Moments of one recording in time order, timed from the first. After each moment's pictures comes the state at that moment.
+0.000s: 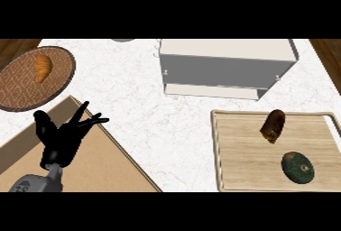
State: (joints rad) left arm -0.08 0.39 -0.21 -1.40 0.44 0.19 0.22; right arm 0.64 -0.78 -0.25 -2.20 -0.07 -0.30 0.63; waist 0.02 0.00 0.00
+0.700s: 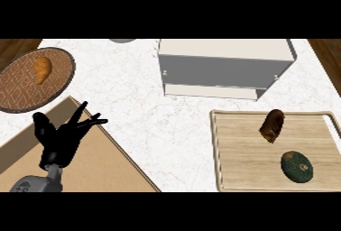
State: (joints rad) left arm -0.07 0.37 -0.18 -1.39 0.41 0.16 0.21; right arm 0.35 -0.76 0.06 -2.09 0.21 -0.26 0.99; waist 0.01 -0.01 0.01
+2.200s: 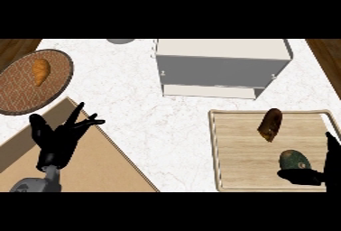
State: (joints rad) left arm -0.05 0.32 -0.10 -1.39 0.34 0.11 0.22; right arm 0.15 -0.46 0.13 -1.72 0.60 -0.24 0.97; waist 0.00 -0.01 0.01
